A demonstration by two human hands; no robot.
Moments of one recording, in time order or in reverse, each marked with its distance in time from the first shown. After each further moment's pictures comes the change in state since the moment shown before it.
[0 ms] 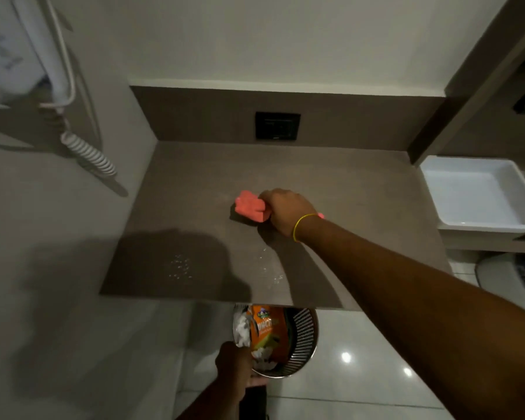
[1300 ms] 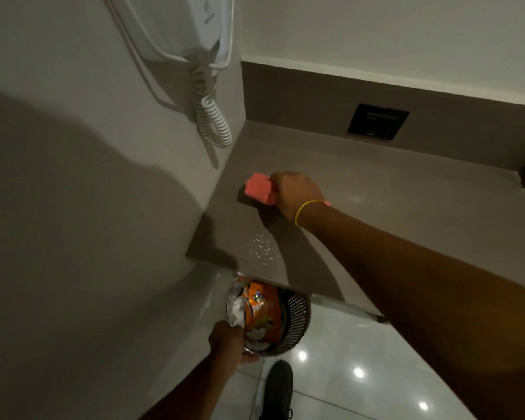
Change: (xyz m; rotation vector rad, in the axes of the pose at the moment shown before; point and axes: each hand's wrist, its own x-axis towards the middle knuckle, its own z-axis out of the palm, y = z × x) left_hand 0.060 -0.003 -0.143 -0.138 0.194 -0.008; right_hand 0.065 -0.166 0.044 0.014 0.061 -0.094
